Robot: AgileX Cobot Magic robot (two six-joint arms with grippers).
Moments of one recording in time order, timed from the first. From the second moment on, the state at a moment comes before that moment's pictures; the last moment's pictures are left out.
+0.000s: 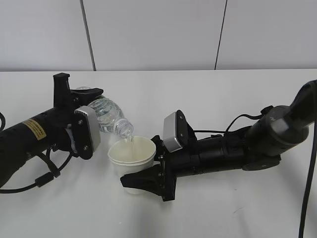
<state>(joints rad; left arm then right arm) -0.33 1.93 -0.61 0.31 -1.09 1.31 0.35 2.25 -1.01 -1.23 -1.12 0.46</state>
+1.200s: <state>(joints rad) -0.33 1.93 -0.61 0.30 -1.09 1.36 0.35 2.25 -1.01 -1.21 -1.05 0.45</state>
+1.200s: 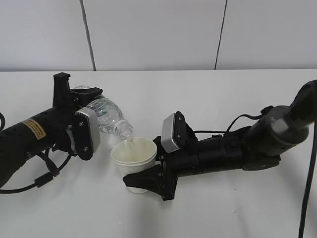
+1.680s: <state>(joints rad) -0.33 1.93 -0.61 0.29 -1.09 1.40 0.35 2.25 -1.01 -1.21 -1.05 0.45</state>
